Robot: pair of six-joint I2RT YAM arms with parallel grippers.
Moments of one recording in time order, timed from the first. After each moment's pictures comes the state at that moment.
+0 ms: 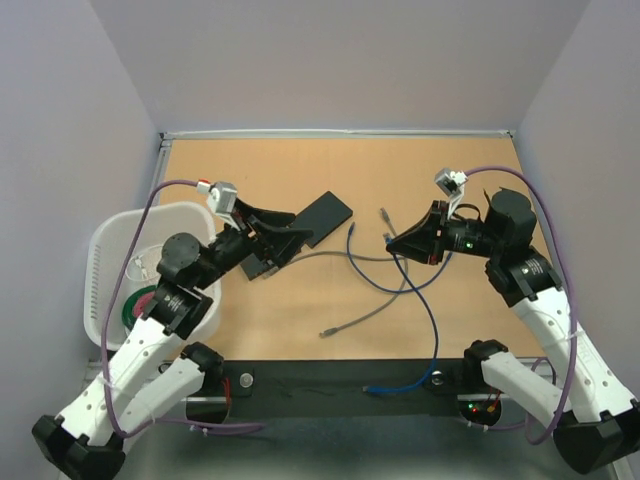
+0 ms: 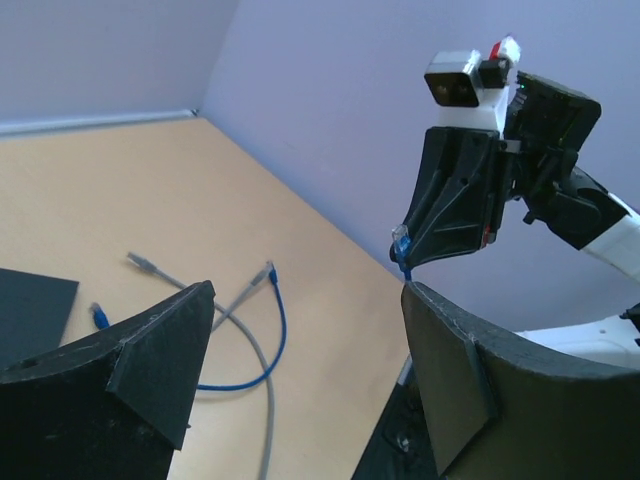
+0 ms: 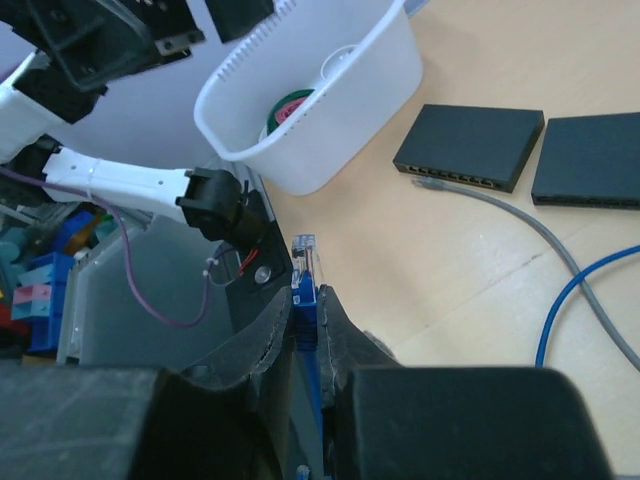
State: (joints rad) left arm -0.51 0.67 0.70 0.18 0.42 -0.61; right arm 0.32 0.84 0.92 -0.25 -0.95 0.39
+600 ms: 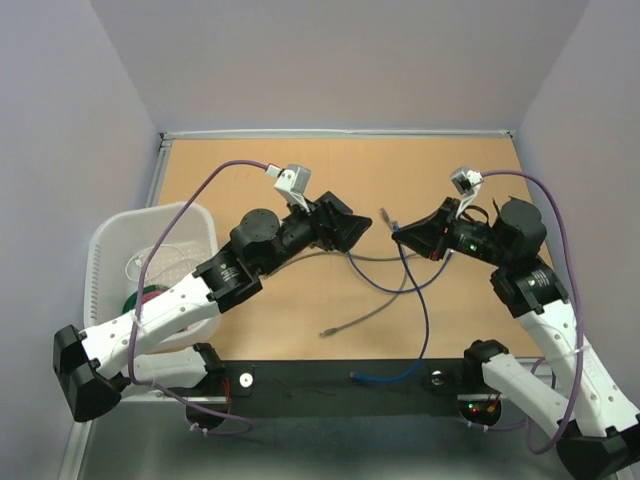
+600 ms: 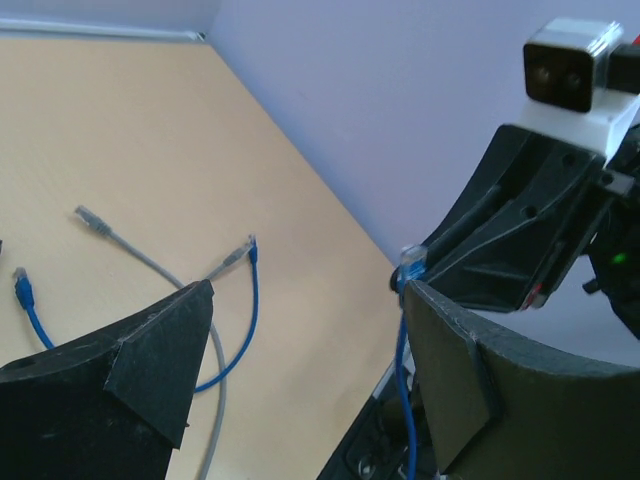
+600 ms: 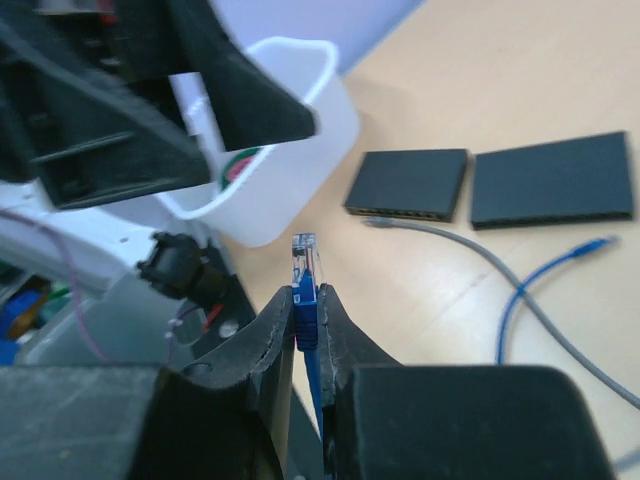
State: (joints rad) left arm -0.92 1.02 0.91 0.14 -0.01 -0.62; right arm 0.33 0.76 0.88 -0.16 -0.78 0.46
